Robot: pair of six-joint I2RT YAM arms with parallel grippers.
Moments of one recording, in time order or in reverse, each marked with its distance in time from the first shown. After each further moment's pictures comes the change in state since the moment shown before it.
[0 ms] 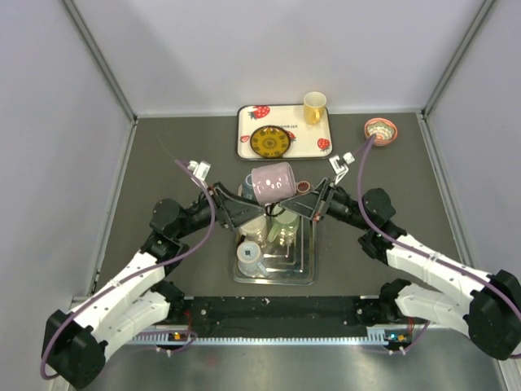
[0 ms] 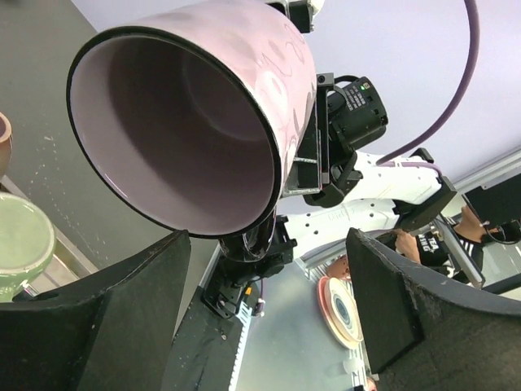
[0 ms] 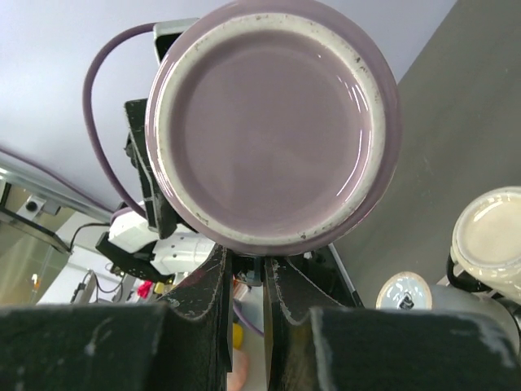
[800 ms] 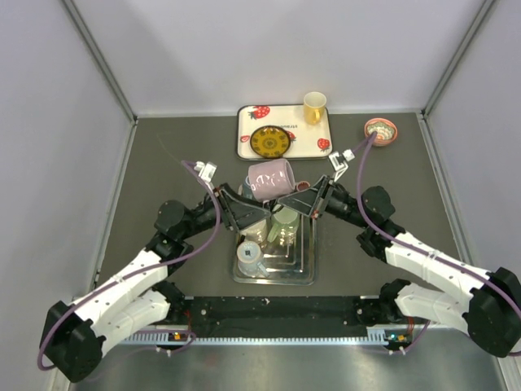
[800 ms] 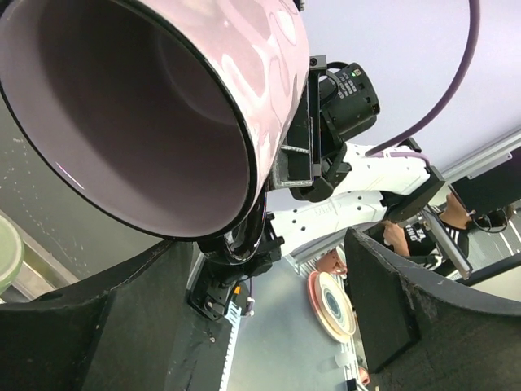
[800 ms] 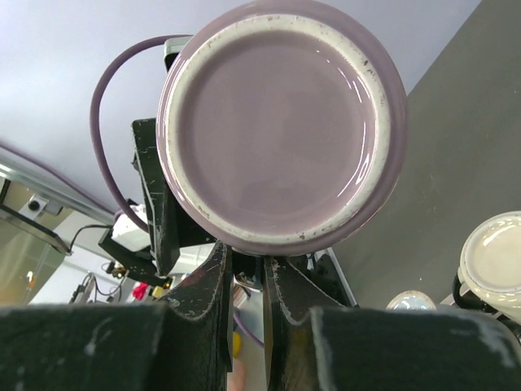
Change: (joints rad) left arm -0.067 0.048 0.008 0.065 -0.030 -0.003; right arm 0.013 0.019 0.040 0.015 0.014 -0.021
